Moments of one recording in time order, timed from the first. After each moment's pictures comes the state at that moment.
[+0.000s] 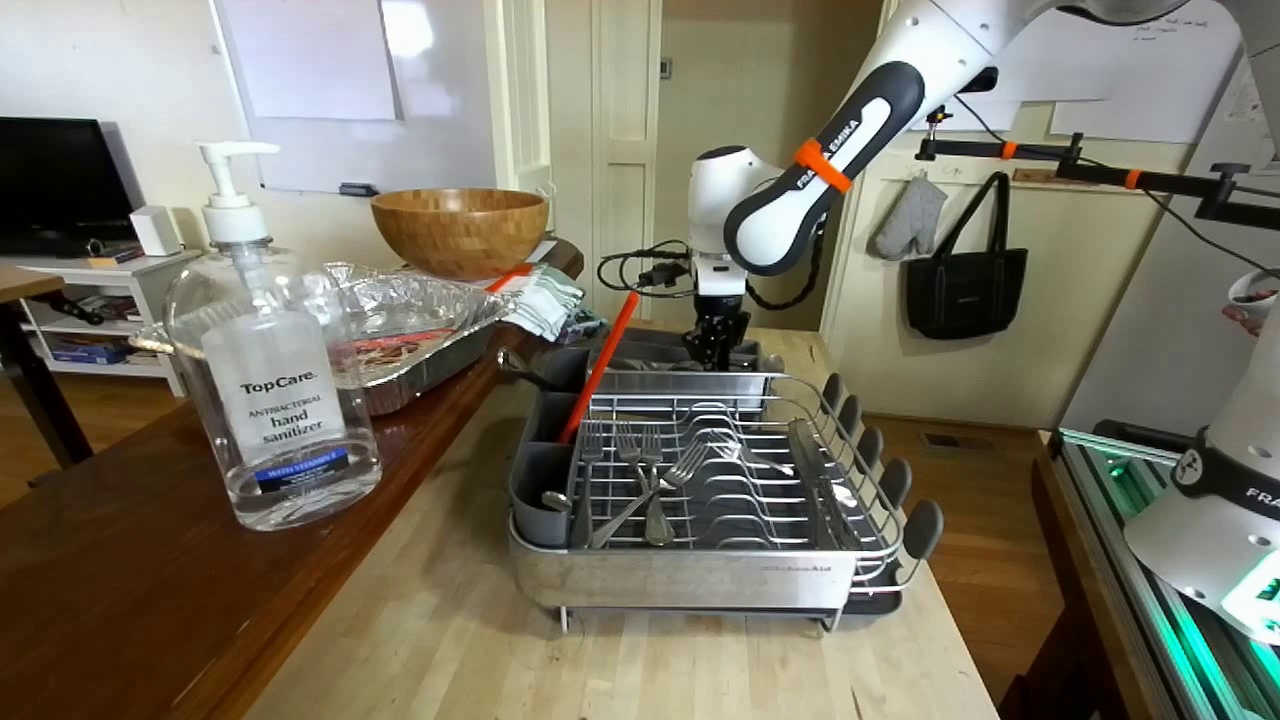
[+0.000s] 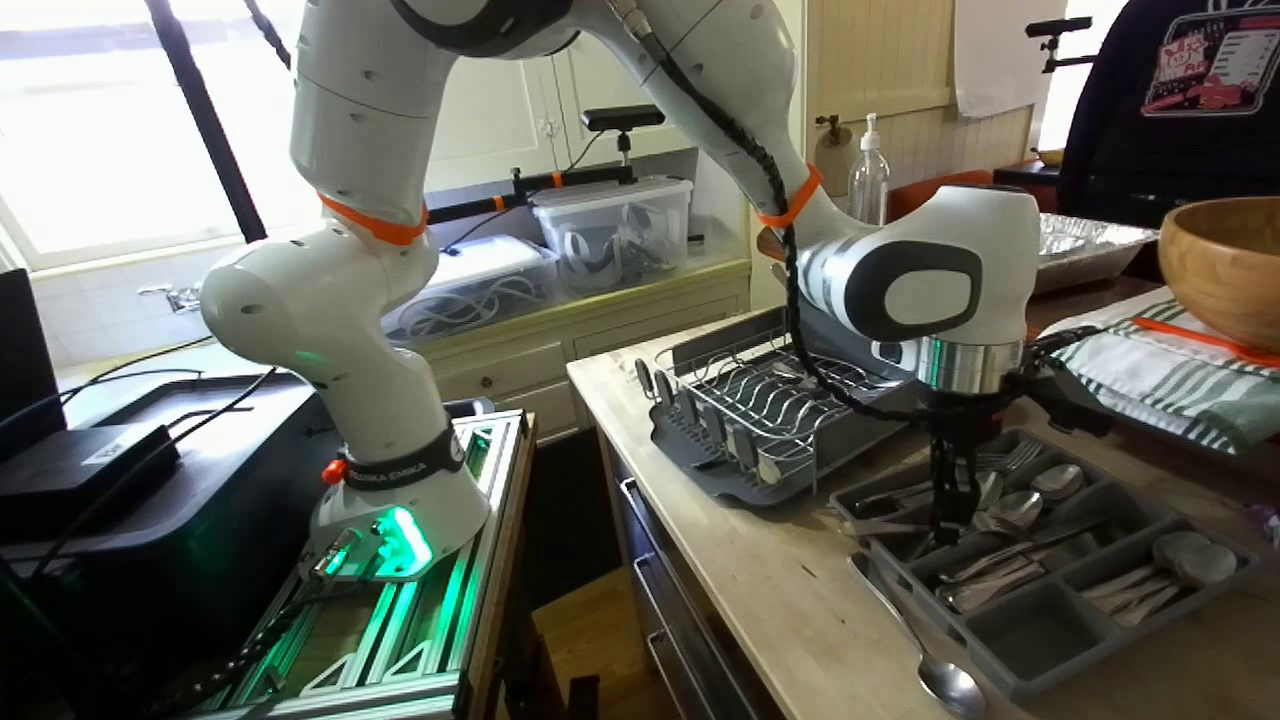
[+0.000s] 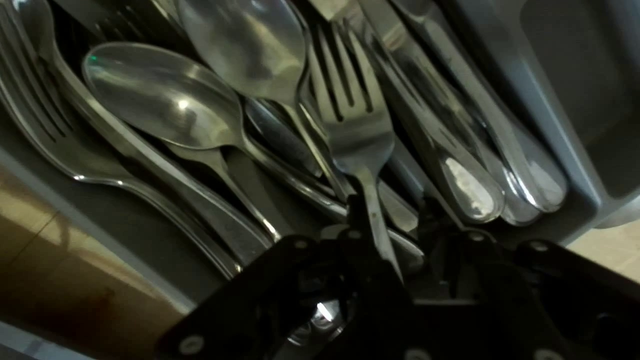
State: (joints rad) arm -0.30 0.55 0.09 -1.96 -0.29 2.49 -2.71
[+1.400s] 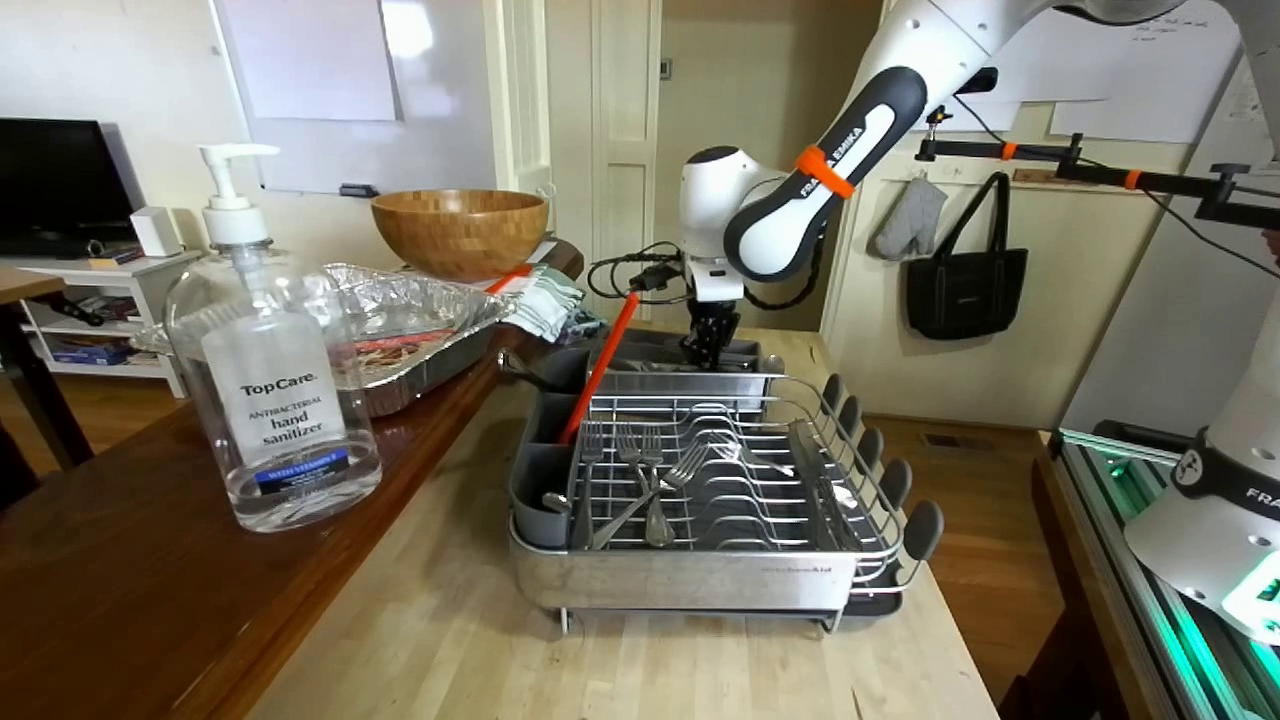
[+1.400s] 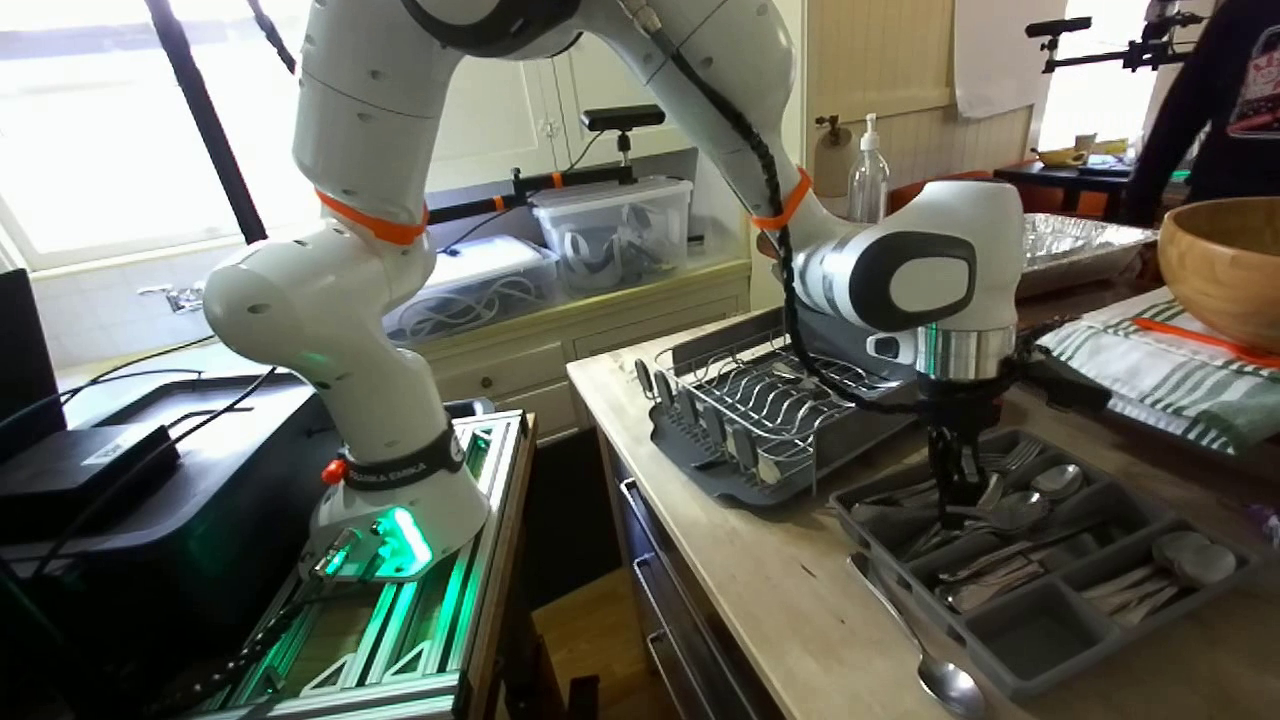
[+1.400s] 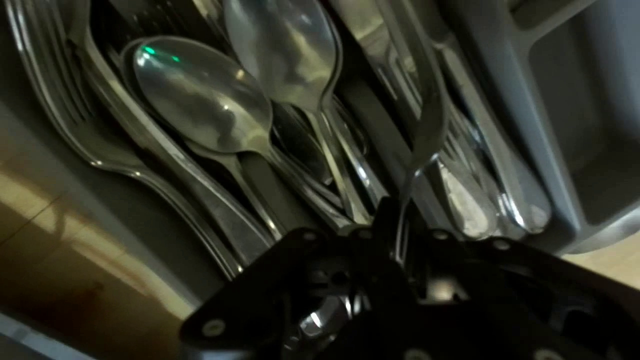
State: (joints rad) arm -0.26 0.54 0.07 -1.96 -0.40 2.50 -2.71
